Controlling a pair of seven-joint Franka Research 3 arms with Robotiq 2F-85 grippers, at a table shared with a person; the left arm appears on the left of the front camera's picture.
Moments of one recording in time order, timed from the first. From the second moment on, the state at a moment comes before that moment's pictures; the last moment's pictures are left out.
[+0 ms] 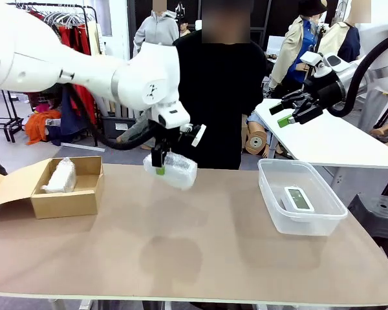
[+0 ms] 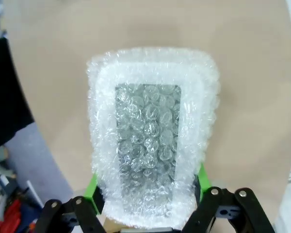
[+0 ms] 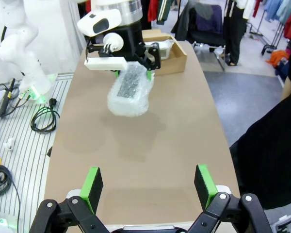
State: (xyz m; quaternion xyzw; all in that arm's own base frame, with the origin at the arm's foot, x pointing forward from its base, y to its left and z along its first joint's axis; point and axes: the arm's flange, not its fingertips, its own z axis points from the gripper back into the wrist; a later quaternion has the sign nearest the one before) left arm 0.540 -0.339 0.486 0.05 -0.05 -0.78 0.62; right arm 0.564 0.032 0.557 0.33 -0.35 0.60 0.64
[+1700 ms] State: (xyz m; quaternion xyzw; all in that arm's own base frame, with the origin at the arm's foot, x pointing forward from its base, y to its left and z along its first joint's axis) left arm 0.589 -0.401 0.565 0.11 -0.07 -0.78 0.61; right arm 0.564 0.032 0.556 0.33 -0.35 0.60 0.64
